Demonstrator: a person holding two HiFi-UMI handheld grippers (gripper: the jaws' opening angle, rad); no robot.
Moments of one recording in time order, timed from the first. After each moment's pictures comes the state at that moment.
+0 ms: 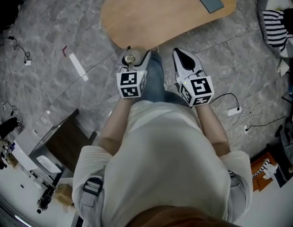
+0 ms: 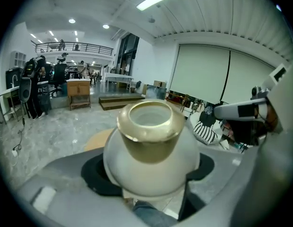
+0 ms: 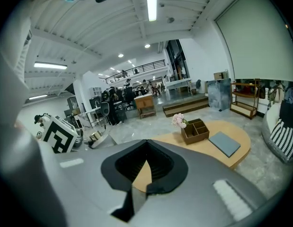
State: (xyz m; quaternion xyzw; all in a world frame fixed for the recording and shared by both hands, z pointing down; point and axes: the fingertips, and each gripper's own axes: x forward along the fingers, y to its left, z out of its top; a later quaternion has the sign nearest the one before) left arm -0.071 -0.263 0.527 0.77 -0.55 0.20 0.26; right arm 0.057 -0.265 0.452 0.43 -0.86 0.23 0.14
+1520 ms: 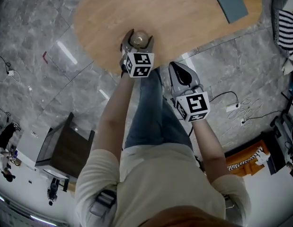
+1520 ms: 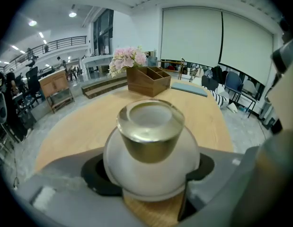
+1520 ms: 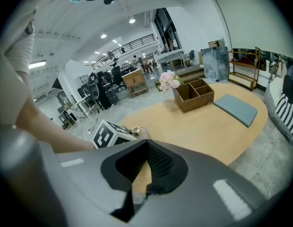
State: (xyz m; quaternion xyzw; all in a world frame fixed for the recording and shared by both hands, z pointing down) left arm -0.053 -0.440 0.832 0.76 -0.48 0.36 0.24; right arm 0.041 -0.368 0.666 0.42 -0.81 0.34 0.23
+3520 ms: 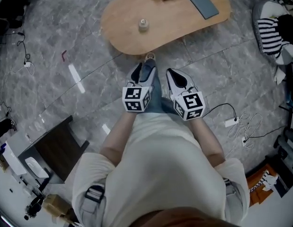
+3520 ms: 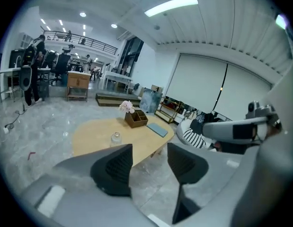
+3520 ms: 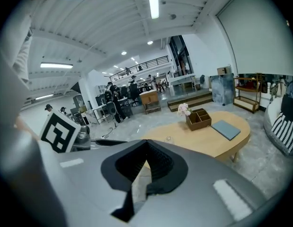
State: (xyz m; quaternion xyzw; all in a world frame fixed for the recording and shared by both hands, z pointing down) left arm -0.015 -0.169 0.544 0.78 -0.53 0.14 0.29; right arm 0.065 -0.158 0.485 0.40 -0.87 0.24 0.15
